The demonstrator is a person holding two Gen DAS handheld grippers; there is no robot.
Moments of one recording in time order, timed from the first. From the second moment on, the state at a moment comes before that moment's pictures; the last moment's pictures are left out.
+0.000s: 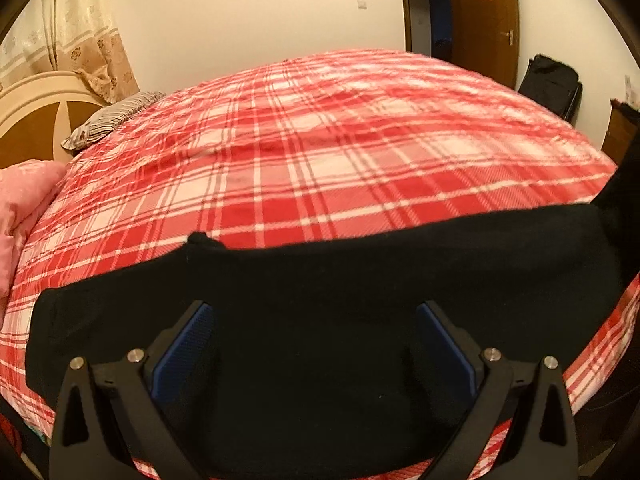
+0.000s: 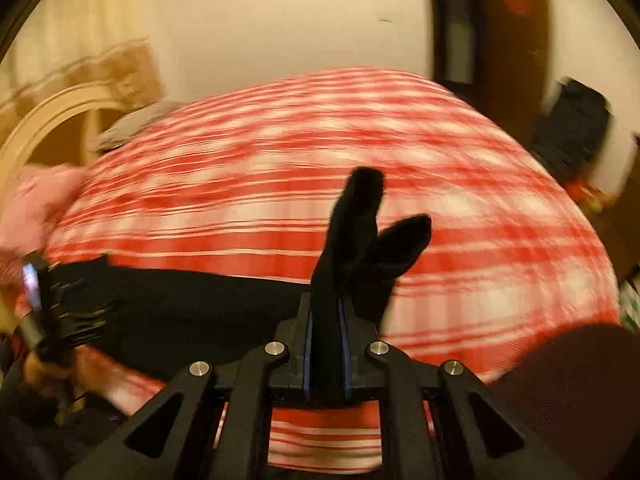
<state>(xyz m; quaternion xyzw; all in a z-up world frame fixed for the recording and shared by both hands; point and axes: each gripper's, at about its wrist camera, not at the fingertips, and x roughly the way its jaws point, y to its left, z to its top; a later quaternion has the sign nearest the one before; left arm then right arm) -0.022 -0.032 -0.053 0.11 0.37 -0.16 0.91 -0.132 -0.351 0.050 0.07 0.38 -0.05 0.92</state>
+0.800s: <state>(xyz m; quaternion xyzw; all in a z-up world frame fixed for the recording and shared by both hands) 0.016 0.078 -0.061 0.03 0.38 -0.09 0.92 -0.049 -0.082 -0.063 -0.12 0.41 0.08 0.90</state>
